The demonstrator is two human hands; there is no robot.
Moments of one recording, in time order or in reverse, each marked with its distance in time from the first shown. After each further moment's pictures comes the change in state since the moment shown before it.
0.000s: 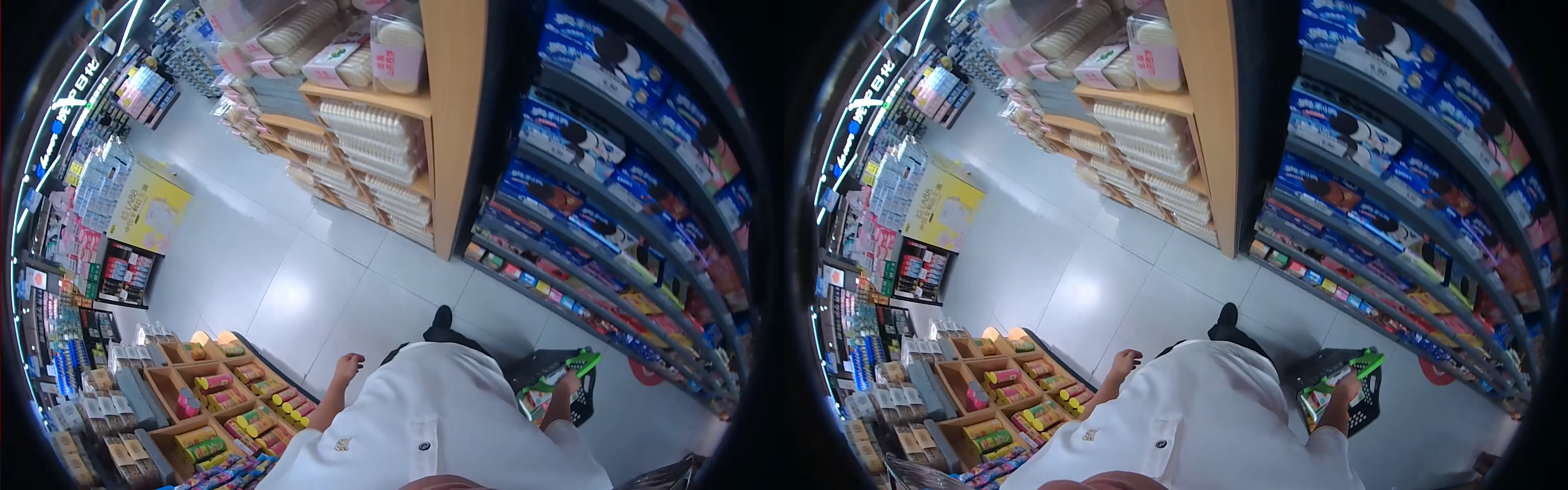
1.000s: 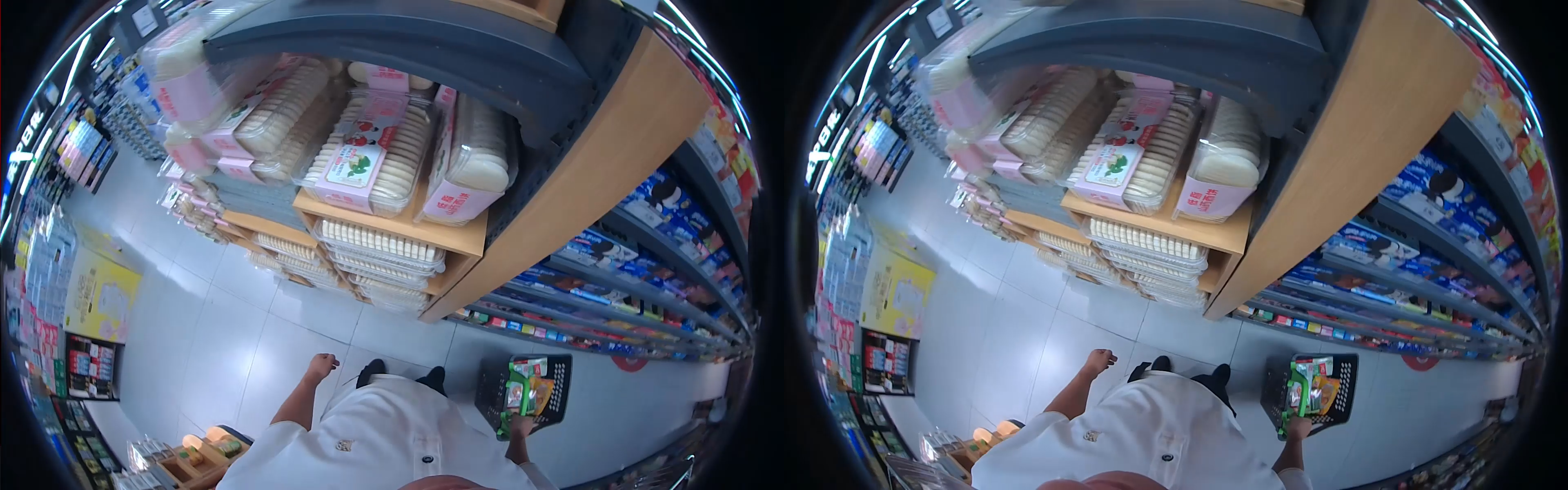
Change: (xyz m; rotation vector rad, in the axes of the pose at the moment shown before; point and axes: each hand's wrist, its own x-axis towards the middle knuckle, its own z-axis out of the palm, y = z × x) left_hand 0.351 0.312 -0.177 0.375 -0.268 0.158; right_hand -0.296 -0.022 0.175 -0.553 0.107 -0.258
